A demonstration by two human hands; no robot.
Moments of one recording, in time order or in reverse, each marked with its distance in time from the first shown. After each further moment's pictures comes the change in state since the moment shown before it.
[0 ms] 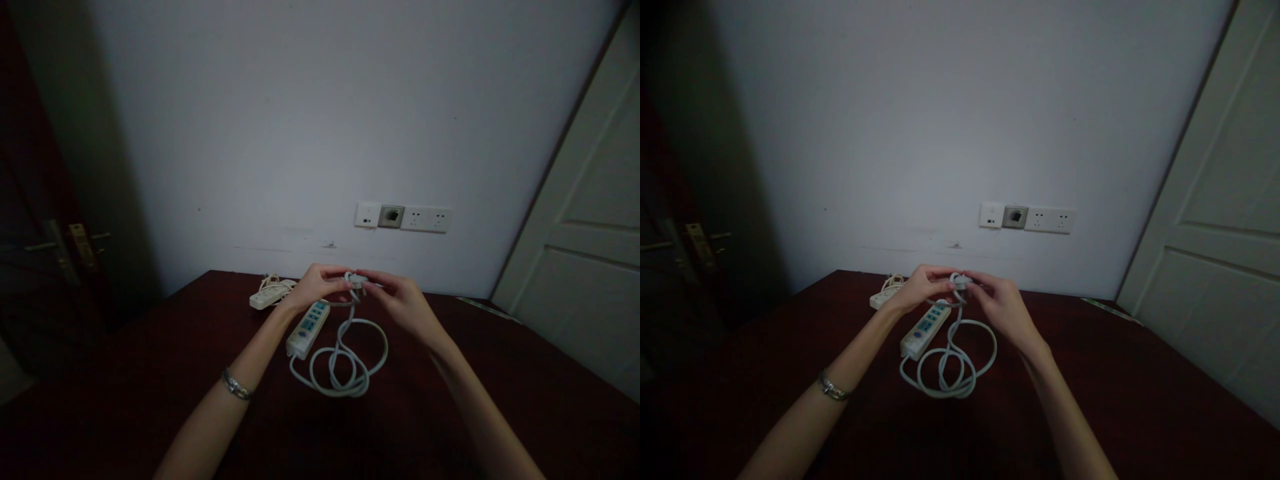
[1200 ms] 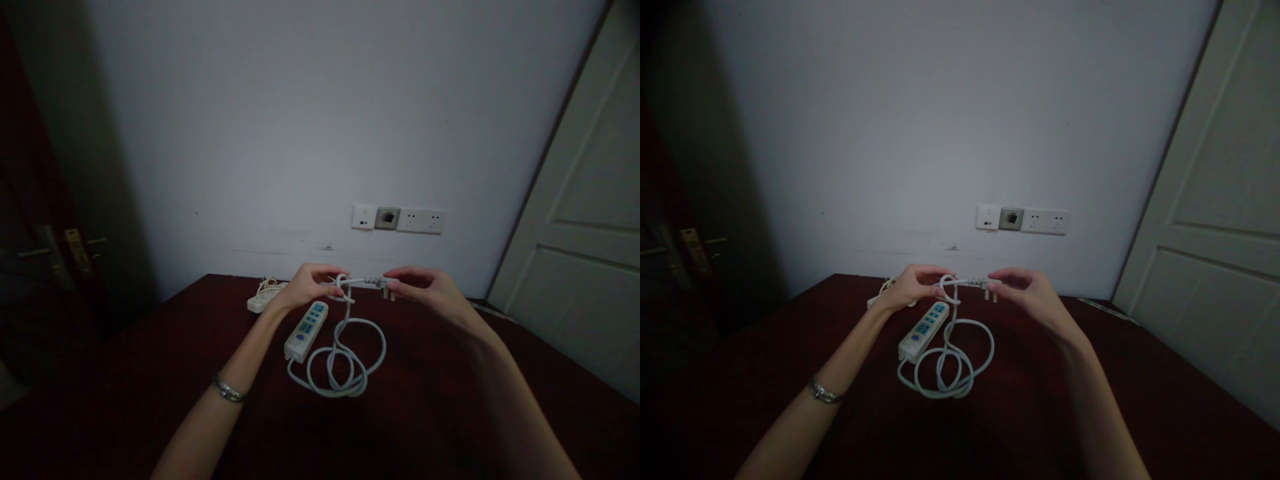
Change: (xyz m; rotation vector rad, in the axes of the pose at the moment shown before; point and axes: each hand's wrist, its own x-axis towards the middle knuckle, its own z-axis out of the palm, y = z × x) left_hand -0.002 0.011 -0.010 0.079 -0.055 0.078; right_hand -0.006 -0.002 -0.051 0.138 0.015 0.317
